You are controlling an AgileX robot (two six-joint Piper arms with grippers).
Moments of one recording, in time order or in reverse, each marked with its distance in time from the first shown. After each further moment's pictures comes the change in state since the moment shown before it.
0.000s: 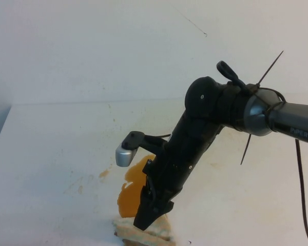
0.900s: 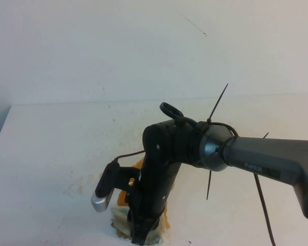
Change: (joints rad) right arm 0.170 0.098 -0.017 -0.373 -0.261 0.198; left arm 0.000 0.000 0.000 0.000 0.000 0.000
